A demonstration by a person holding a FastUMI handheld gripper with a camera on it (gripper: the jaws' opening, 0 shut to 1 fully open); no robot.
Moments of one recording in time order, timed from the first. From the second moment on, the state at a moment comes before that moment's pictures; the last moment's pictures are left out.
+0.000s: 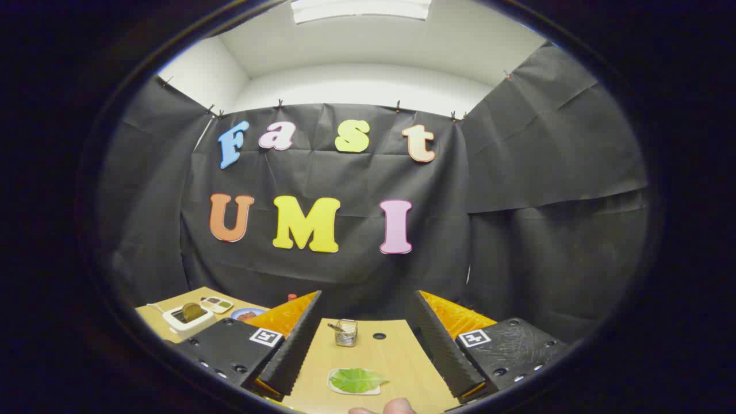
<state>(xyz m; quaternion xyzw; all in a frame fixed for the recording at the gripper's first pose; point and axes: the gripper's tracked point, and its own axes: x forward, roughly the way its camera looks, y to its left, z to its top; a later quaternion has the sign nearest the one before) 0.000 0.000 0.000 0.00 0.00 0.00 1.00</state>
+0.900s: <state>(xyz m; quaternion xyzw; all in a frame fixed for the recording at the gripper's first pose) 0.013 -0.038 -0.045 0.03 0.05 0.00 1.00</state>
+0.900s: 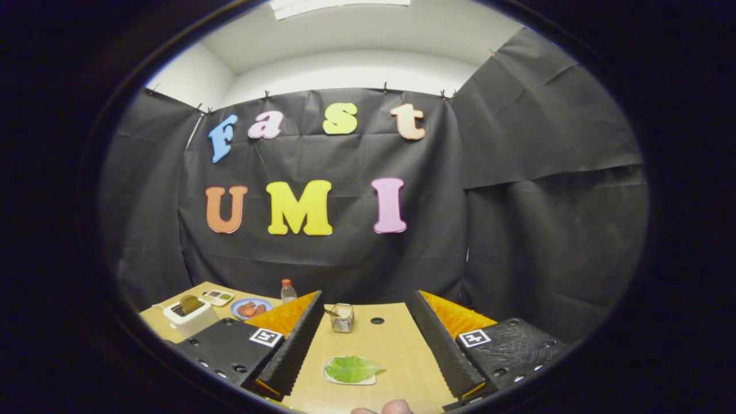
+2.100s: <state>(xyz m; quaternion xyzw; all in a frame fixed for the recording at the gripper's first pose) 0.159 -0.036 -0.416 0.01 0.32 0.02 0.95</state>
